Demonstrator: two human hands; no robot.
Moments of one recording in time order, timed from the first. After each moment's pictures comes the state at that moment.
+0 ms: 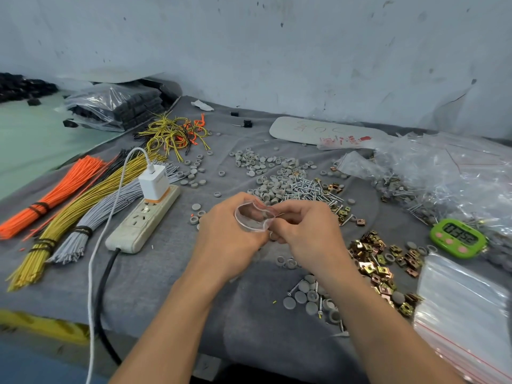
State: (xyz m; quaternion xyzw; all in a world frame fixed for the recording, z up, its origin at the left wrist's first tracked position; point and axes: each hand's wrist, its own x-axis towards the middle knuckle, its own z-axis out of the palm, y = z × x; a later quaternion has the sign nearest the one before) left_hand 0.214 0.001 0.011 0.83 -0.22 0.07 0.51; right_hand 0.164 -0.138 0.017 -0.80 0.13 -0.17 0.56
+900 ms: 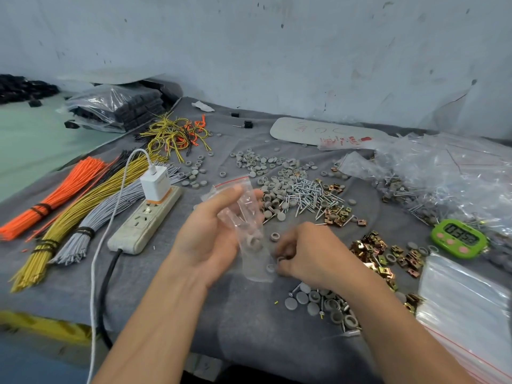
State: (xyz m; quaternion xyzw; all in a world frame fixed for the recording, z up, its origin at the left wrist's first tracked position) left_hand 0.220 0.011 0.030 0.42 -0.04 -0.27 0.87; right_hand 0.154 -0.153 0.013 -0.96 0.13 0.03 0.24
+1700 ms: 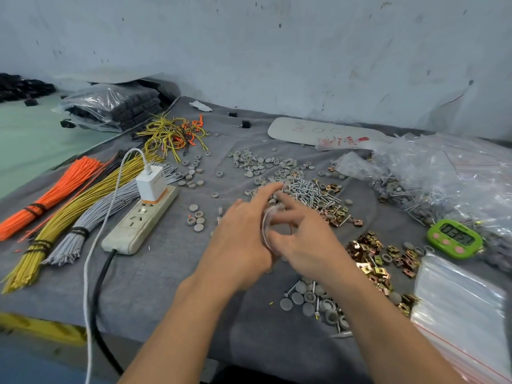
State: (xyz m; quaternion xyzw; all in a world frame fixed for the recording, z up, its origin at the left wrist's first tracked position) left_hand 0.209 -0.014 0.012 0.86 -0.34 0.07 0.37; right_hand 0.159 -0.144 0.017 -0.88 0.05 -0.13 0.45
